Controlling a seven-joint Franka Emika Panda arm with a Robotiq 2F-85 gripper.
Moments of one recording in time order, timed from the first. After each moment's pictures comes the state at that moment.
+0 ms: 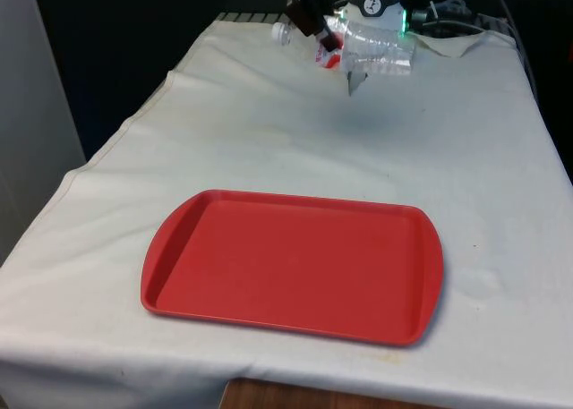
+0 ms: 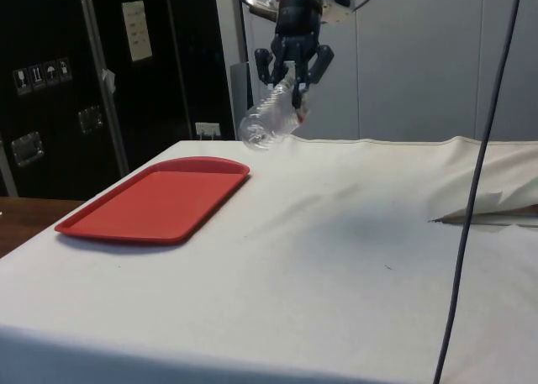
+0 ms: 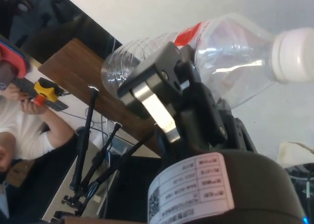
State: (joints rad) arm 0.09 0.00 -0.44 -2.31 0.66 2.07 0.95
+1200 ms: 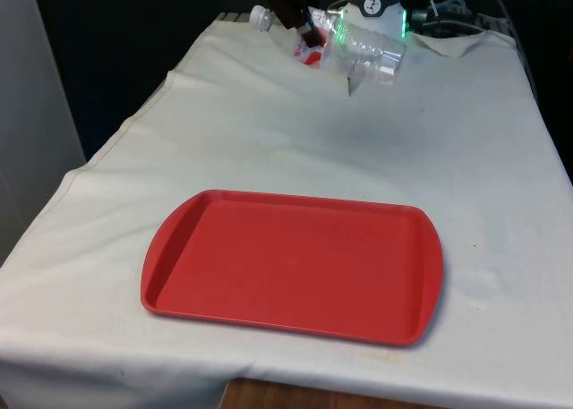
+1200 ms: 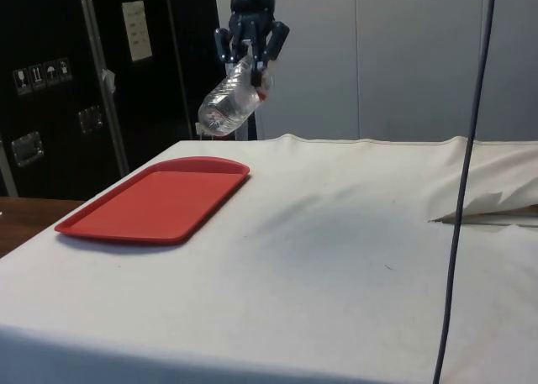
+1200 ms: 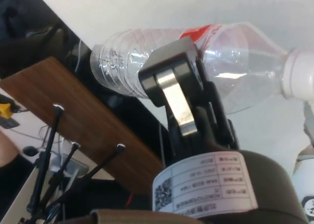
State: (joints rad) arm 0.09 0.12 -0.39 -2.06 0.53 2.02 1.17
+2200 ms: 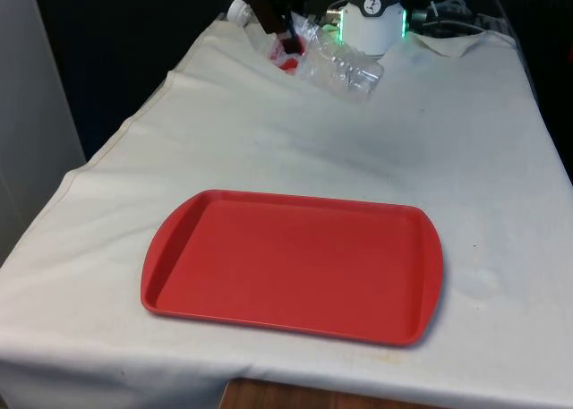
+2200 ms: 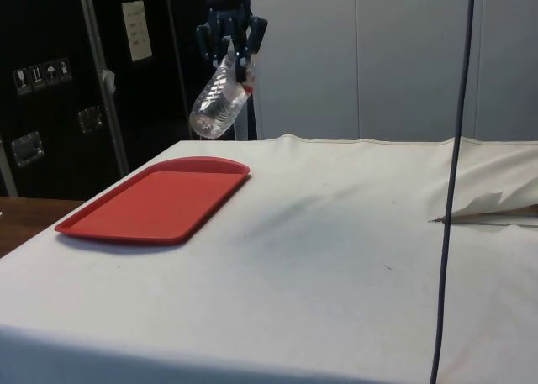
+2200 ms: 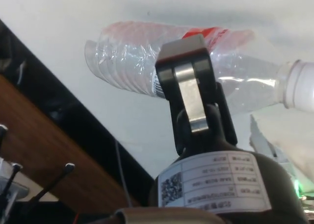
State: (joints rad) arm 0.11 0.23 -0.37 -1.87 0.35 1.98 1.33
